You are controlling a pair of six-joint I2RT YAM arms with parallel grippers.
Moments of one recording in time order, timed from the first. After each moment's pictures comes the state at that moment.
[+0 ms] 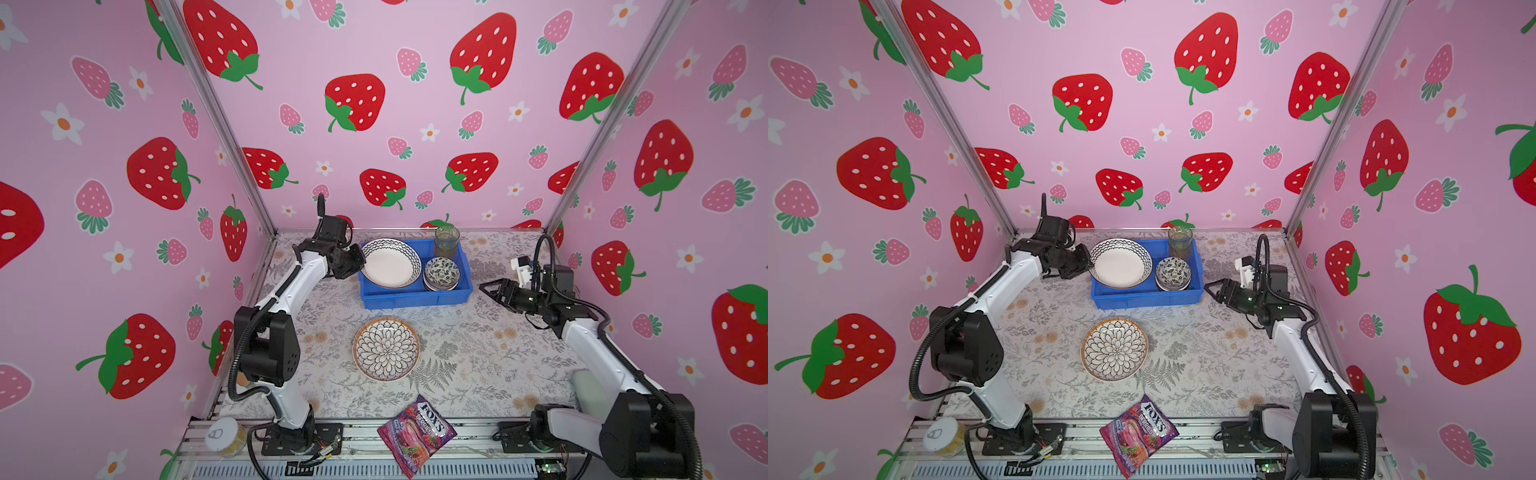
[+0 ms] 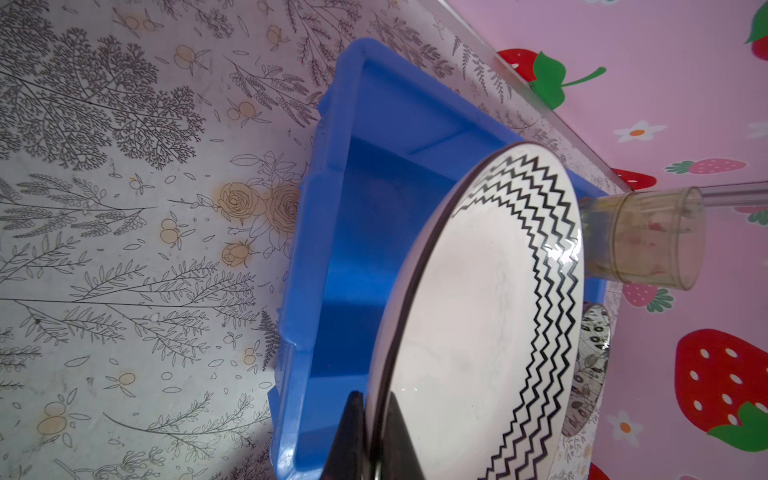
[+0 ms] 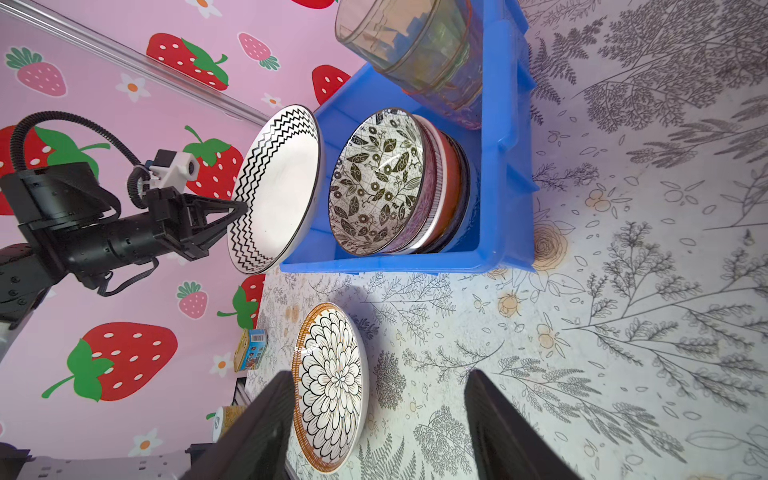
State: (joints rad) left arm -0.19 1.78 1.55 -0.74 0.25 -0.64; right arm 0.09 1.21 0.80 -0.26 -0.77 0.49
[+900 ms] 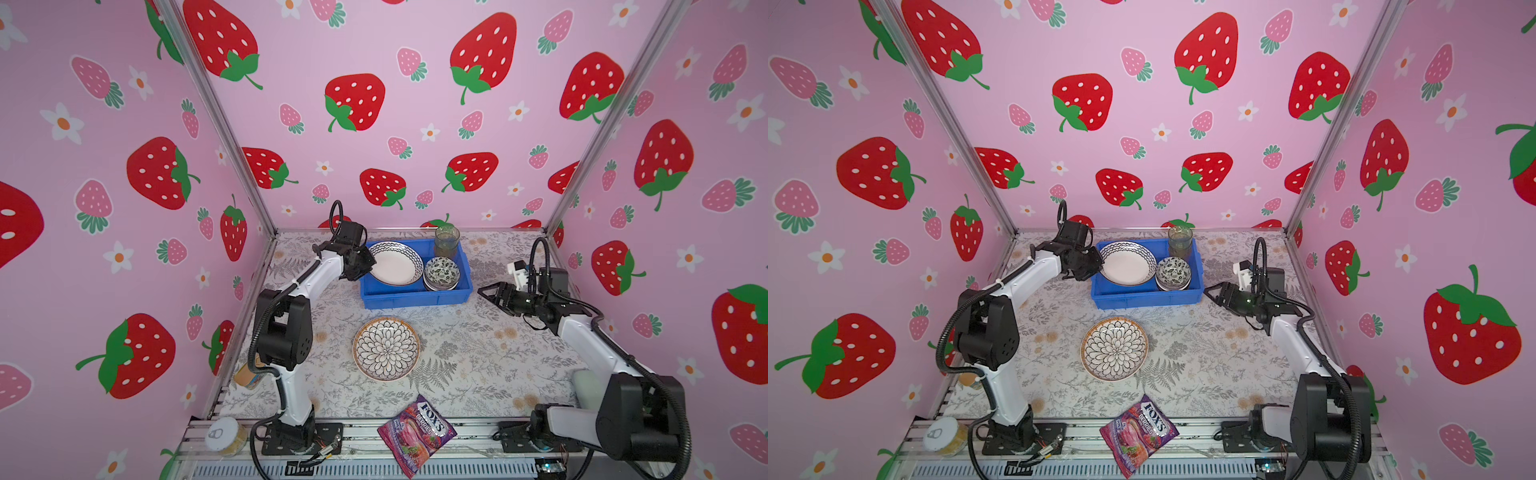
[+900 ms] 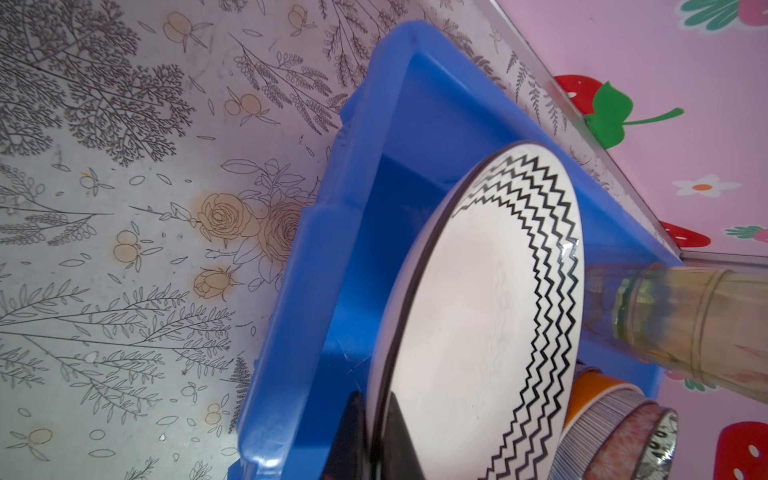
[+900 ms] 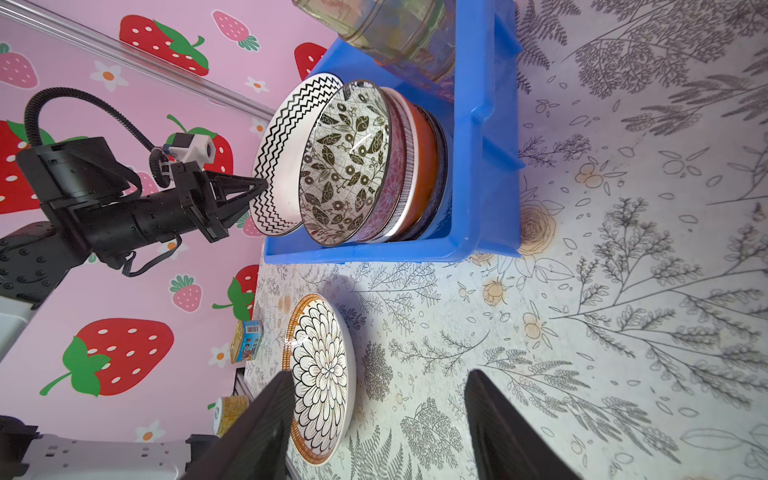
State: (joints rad) left arm -0.27 1.91 1.57 -0.63 0.13 -0.80; right arm 0.07 1.28 0.77 -0.23 -0.80 0.46
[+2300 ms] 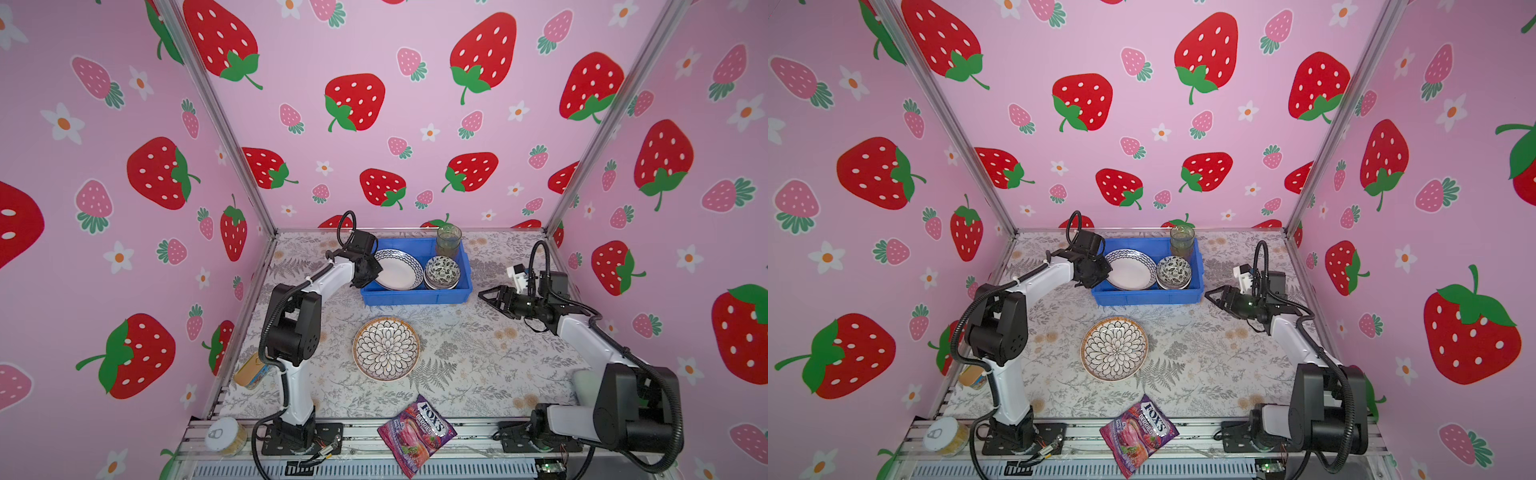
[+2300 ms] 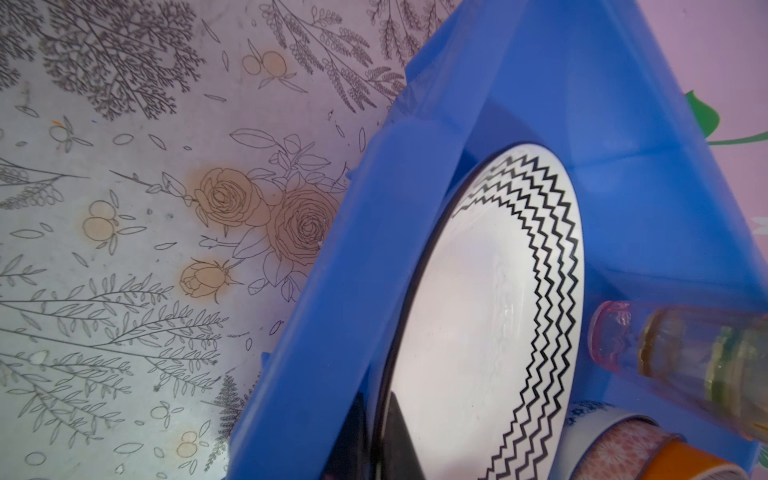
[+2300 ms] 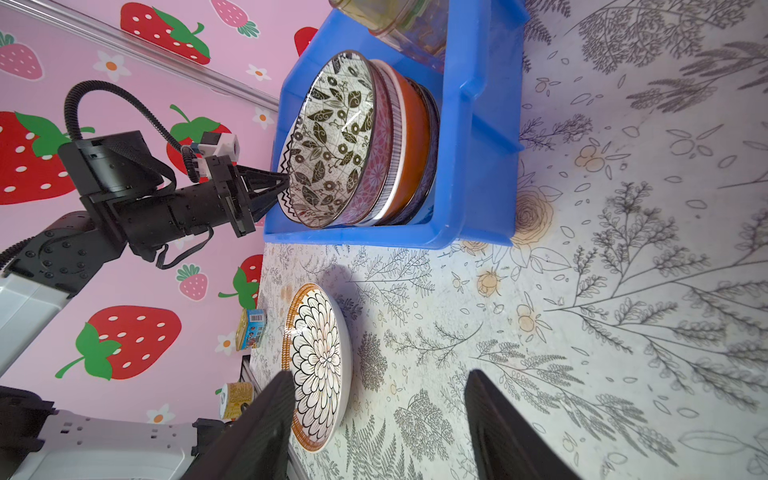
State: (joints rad) left arm -0.32 1.97 1.51 -0.55 0.02 -0.90; right arm 0.04 1.32 0.74 -0.21 -0.87 0.42
